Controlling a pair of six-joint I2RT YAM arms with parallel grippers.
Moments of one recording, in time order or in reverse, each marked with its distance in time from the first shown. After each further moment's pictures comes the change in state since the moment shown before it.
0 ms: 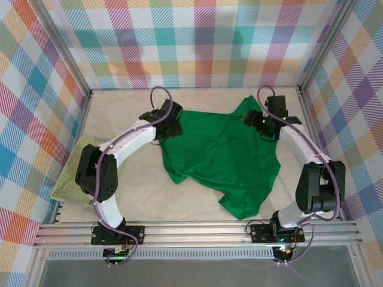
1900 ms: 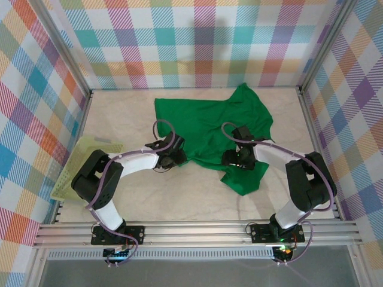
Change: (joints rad) left arm -0.114 -0.084 -0.451 0.381 0.143 -0.232; right arm 0.336 0.039 -0.230 -0.083 0.093 -0.020
